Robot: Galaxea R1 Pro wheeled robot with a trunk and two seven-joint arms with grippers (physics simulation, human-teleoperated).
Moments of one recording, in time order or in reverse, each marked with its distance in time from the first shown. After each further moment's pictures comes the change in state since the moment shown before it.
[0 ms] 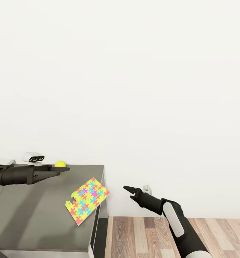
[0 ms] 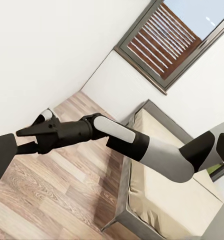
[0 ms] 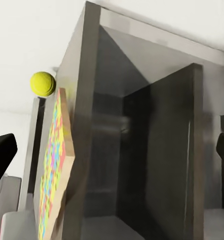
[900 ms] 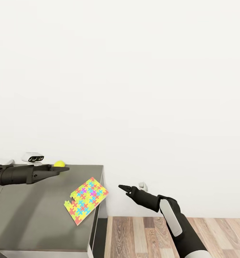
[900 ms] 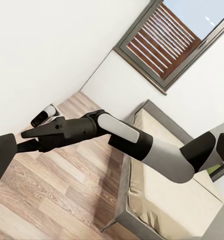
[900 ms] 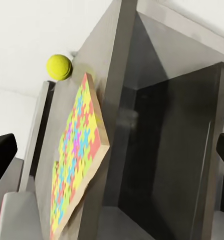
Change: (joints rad) left arm 0.000 0.001 0.003 0.000 0.002 0.000 0.000; right arm 0.001 -0.004 0.087 -0.080 0.000 0.010 0.003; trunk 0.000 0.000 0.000
